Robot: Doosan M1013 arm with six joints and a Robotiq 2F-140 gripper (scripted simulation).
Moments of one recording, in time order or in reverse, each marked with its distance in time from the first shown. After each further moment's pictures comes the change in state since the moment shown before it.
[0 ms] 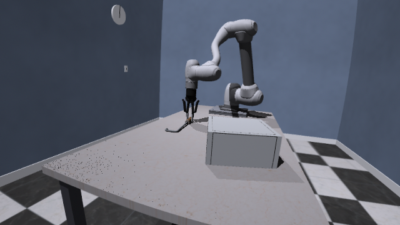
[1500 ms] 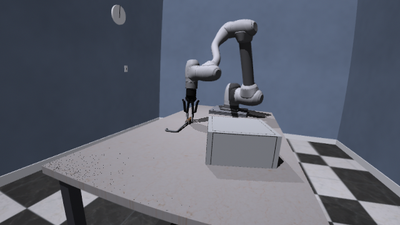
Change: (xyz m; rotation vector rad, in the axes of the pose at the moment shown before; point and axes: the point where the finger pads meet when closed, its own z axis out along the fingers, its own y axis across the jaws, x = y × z) arm 0.000 0.000 0.000 0.000 0.000 0.000
